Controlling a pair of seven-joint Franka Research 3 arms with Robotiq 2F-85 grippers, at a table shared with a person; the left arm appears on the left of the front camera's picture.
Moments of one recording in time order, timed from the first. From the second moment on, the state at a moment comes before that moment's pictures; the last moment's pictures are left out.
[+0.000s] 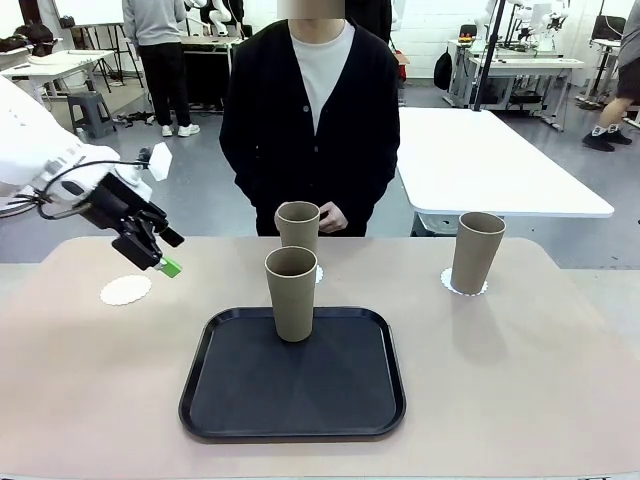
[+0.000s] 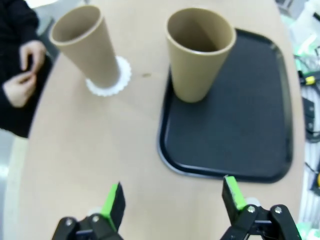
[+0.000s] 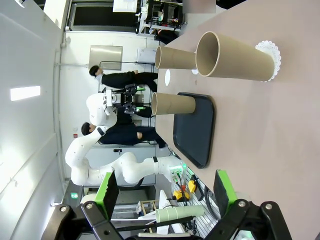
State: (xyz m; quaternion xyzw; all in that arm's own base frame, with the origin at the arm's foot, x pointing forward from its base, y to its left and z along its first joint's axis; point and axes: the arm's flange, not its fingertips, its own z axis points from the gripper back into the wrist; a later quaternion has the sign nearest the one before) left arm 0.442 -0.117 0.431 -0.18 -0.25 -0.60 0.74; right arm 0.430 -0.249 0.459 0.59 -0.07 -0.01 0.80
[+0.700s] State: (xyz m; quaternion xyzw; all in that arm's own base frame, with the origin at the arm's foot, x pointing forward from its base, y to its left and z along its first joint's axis) left arm 0.445 -0.118 0.430 -0.18 -0.25 -0.60 0.74; right arm 0.430 -0.249 0.459 0.59 -0.07 -0.01 0.80
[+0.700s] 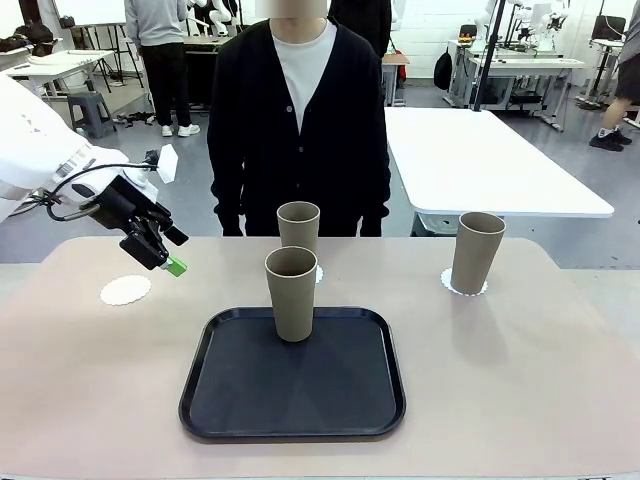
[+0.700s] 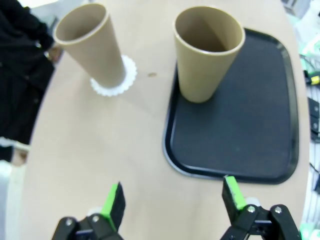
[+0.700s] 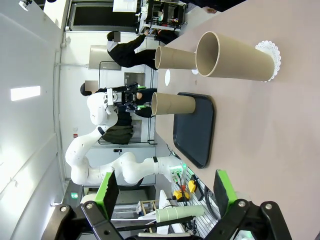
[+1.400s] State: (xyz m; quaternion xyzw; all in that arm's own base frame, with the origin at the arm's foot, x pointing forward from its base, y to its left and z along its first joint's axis) left arm 0.459 -0.157 0.417 -0.21 -0.22 -0.62 0.72; right arm 0.430 -0.249 0.459 0.59 -0.07 -0.01 0.80
